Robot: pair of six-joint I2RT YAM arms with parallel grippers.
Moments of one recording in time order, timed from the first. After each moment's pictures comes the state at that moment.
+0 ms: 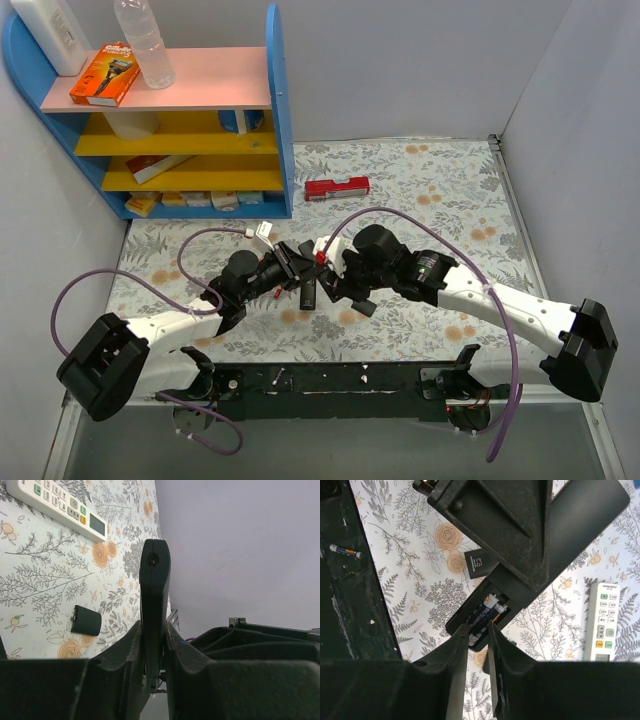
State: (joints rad) left arm -0.69 1.18 0.35 0.67 0.27 -1.24; right arm 1.00 1.22 0.96 -0.46 -0.23 -0.29
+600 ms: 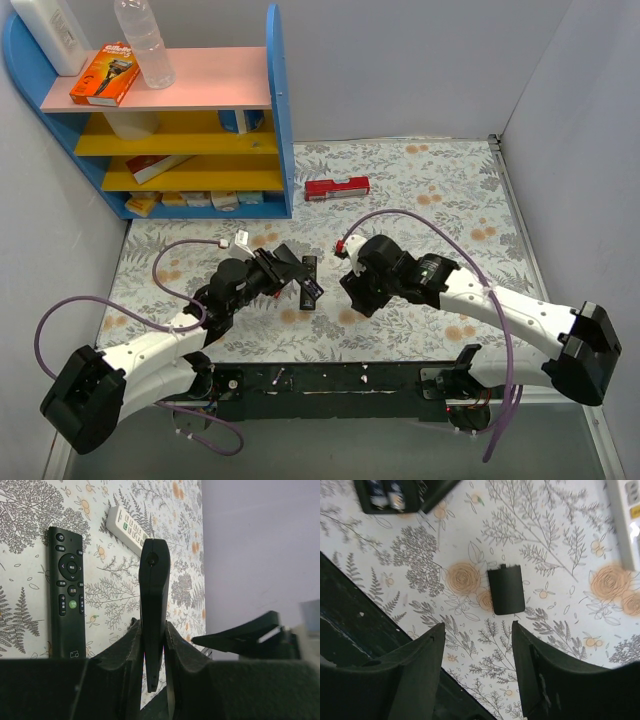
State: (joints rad) left arm -0.65 0.97 0.28 0.41 0.04 -1.16; right arm 0.98 1.18 0.91 -0.65 -0.03 0.10
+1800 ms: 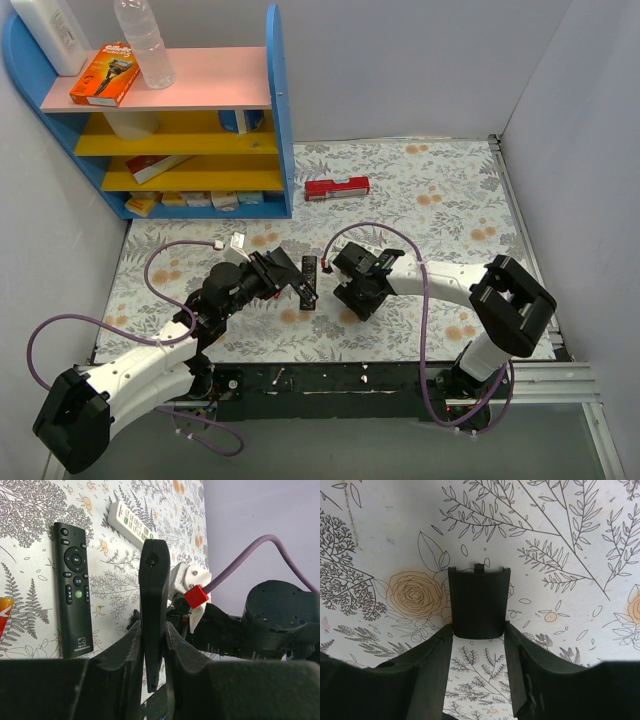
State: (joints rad) left arm -0.64 0.81 0.28 0.25 0.05 -1.10; right arm 0.95 1.59 0.91 -0.61 0.02 0.04
